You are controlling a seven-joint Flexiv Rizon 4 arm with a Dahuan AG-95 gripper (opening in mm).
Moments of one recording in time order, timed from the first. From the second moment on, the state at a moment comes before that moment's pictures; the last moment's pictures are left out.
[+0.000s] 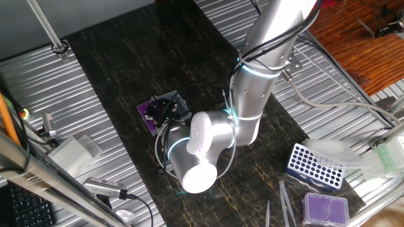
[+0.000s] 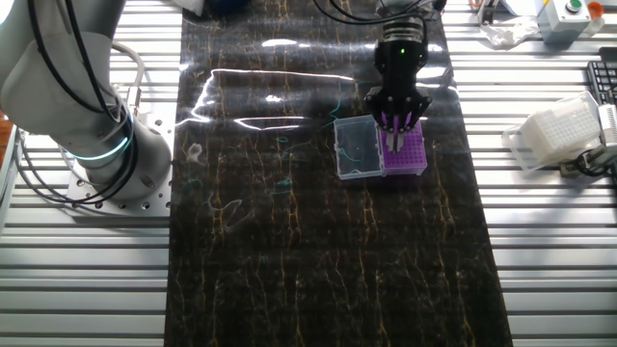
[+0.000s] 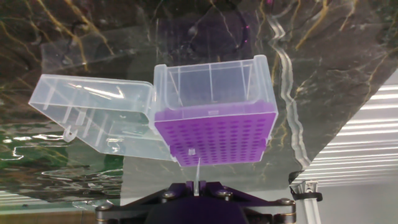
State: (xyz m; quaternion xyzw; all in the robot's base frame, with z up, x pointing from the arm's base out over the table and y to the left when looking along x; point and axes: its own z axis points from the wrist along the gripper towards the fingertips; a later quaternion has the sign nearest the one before) arm 0.518 0.008 0.074 0.58 -0.62 0.37 0.38
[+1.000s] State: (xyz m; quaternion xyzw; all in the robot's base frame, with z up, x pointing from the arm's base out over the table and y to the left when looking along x) arm 0.520 0.009 0.072 0.59 -0.59 0.37 0.40
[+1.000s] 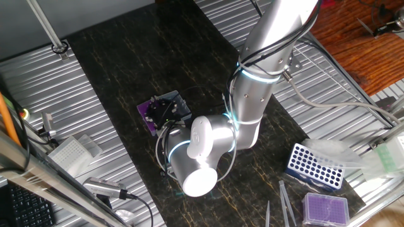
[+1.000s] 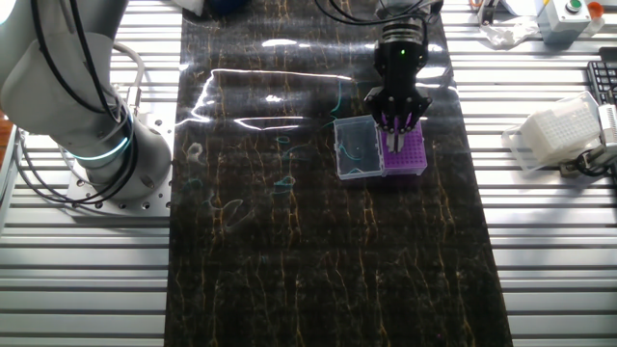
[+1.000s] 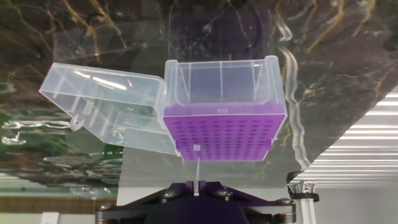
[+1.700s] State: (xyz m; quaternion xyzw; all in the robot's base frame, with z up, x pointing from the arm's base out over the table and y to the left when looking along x) arm 0.516 -0.001 0.081 0.61 -0.58 0.36 0.40
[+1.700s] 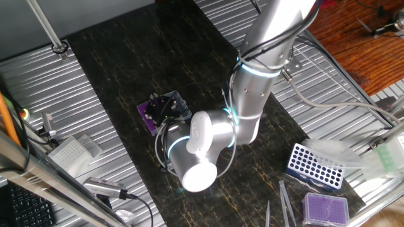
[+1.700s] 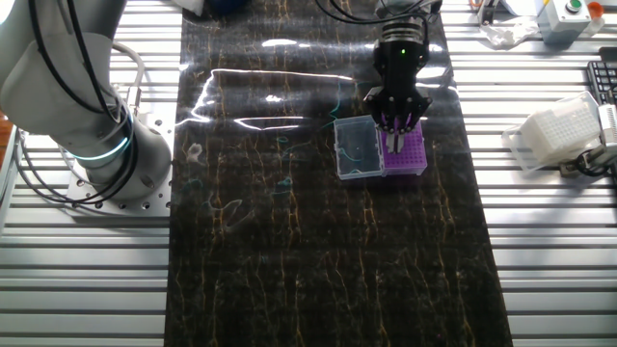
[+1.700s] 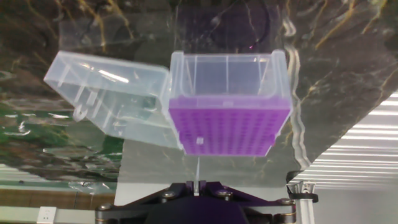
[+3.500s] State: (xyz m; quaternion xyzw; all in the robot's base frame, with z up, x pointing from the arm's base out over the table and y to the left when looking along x) arm 0.519 -0.006 0.068 0.61 -0.57 0.36 0.42
